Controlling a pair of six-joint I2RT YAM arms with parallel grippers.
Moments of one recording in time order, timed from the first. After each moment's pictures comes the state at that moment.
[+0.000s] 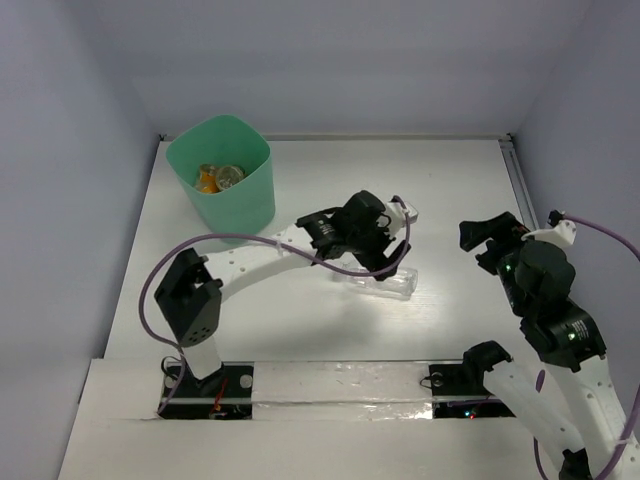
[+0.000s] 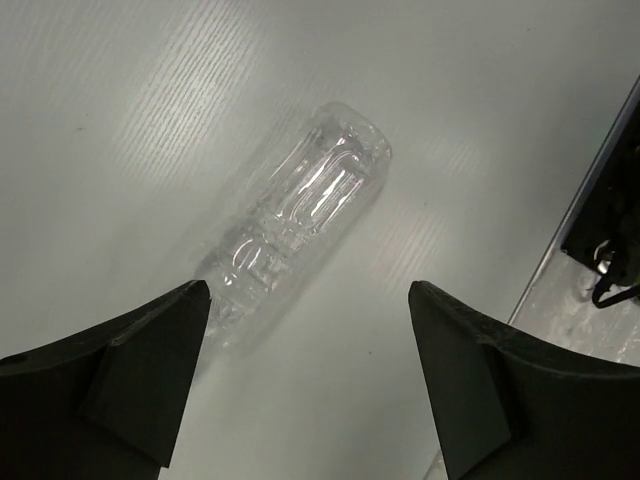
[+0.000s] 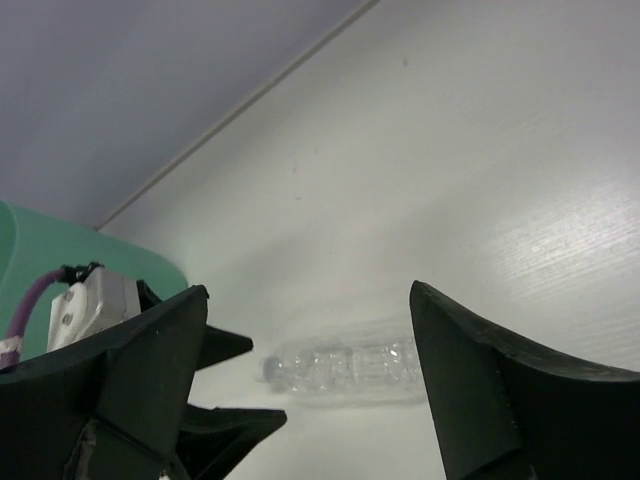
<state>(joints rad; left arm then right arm) -0.98 1.69 1.39 -0.43 0.19 -0.07 0.37 0.51 0.93 -0.66 0.42 0.77</state>
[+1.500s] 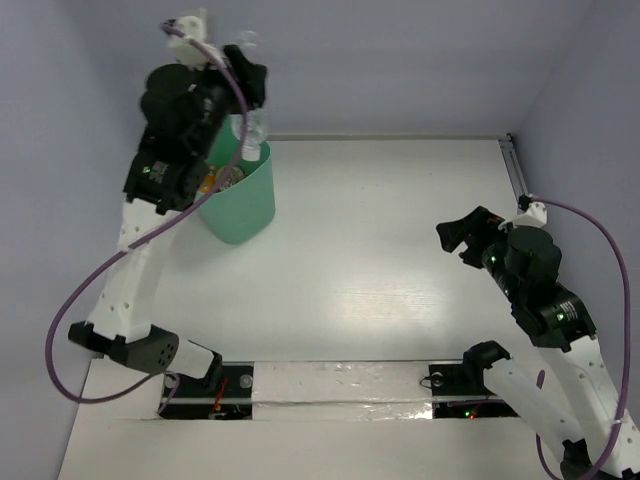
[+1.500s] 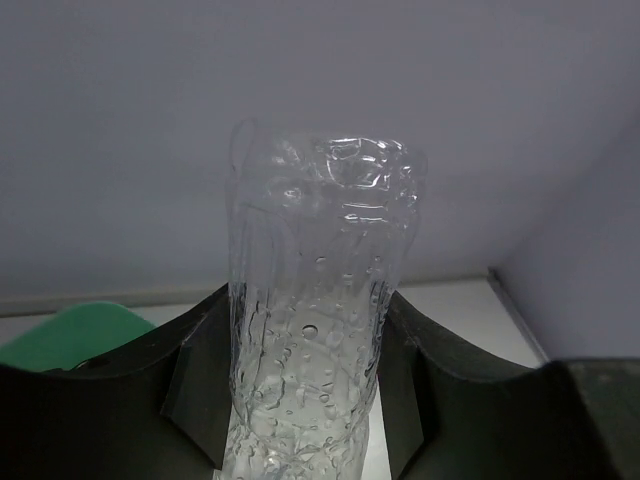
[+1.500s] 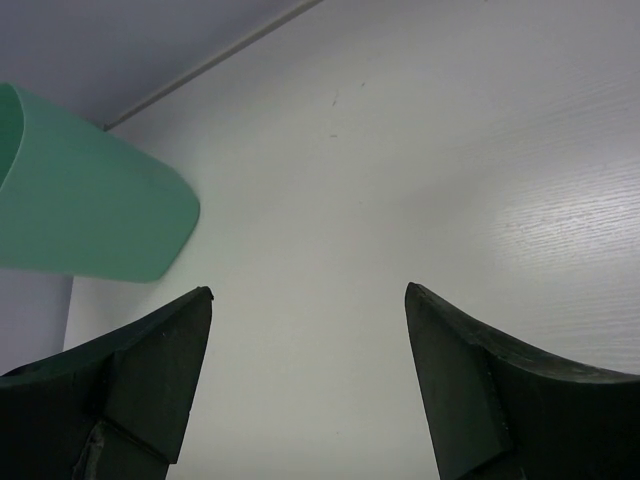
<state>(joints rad) -0.46 1.45 1.96 -0.46 -0.12 -0.26 0.37 0.61 0.94 -0.64 0.22 0.67</state>
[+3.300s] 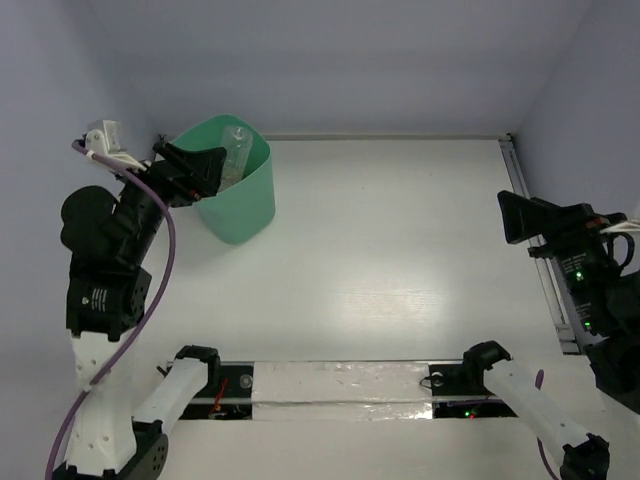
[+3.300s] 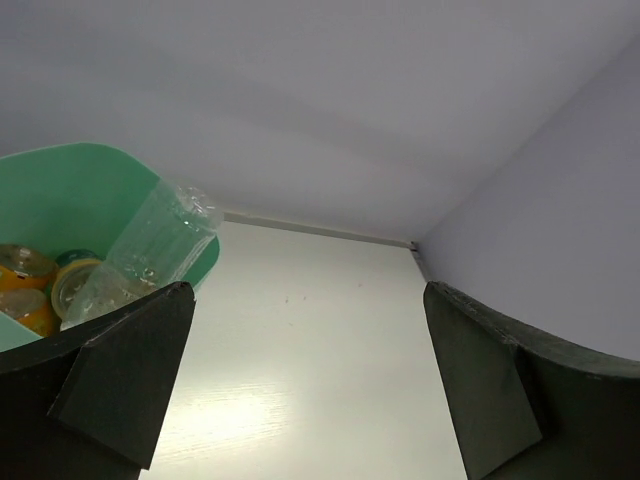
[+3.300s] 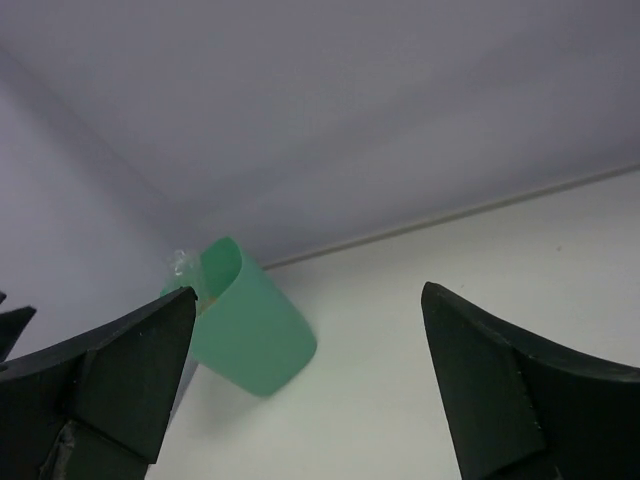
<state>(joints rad) -0.13 0.85 1.44 -0.50 0.16 -0.55 0.37 0.58 1.39 -0.63 0.17 0.55</state>
